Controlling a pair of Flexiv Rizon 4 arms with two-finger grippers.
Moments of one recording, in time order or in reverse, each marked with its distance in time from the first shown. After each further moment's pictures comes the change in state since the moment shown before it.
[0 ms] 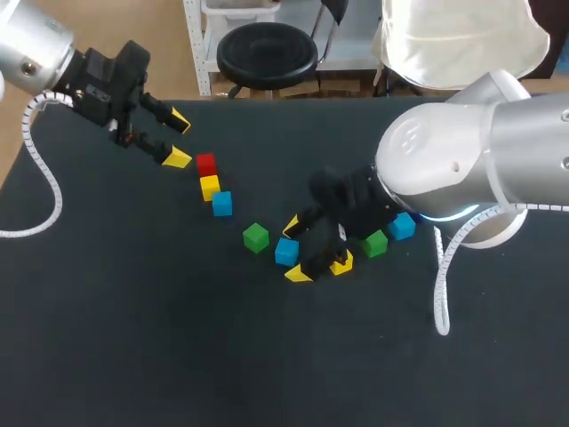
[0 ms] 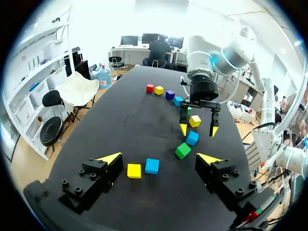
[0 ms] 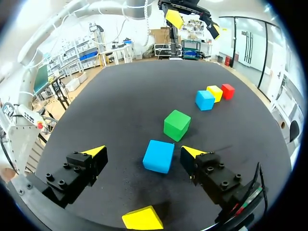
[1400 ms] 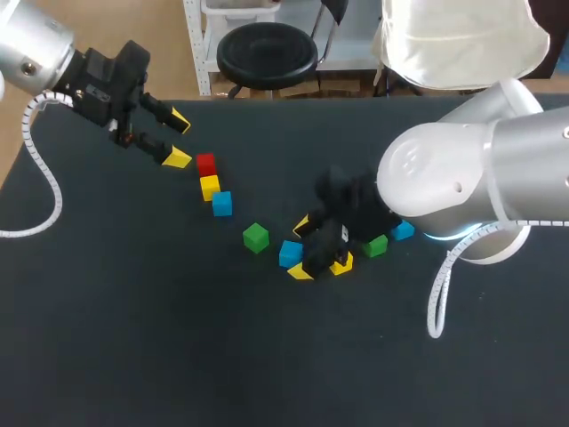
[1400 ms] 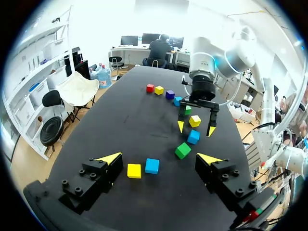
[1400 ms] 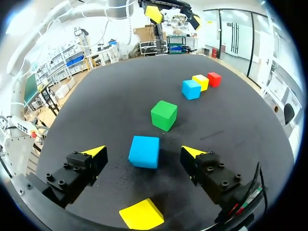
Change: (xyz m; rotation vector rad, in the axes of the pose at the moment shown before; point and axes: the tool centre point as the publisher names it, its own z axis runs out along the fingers) left arm 0.000 0.000 0.000 0.000 0.000 0.000; right arm 0.012 -0.009 -0.004 0.084 0.009 0.106
